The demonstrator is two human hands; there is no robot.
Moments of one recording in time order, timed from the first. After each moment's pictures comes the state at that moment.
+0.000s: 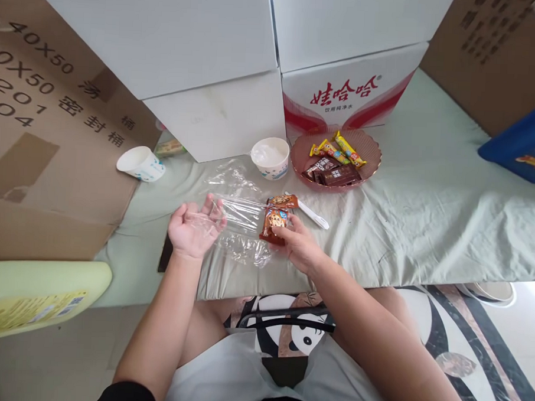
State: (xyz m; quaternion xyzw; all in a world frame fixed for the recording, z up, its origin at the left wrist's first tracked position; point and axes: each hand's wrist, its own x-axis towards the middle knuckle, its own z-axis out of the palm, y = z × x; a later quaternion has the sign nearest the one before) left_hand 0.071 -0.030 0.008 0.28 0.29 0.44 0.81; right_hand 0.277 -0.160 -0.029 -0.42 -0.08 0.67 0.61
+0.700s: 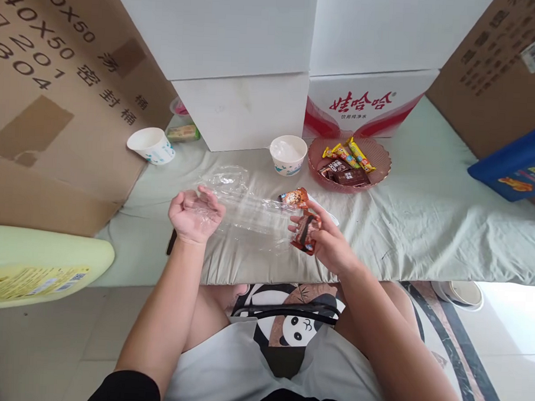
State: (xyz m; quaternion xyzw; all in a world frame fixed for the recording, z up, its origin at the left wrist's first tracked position) left_hand 0.040 -0.027 0.005 0.21 0.27 0.51 0.79; right_hand 0.292 -0.193 -0.022 -0.43 -0.21 0.63 0.61
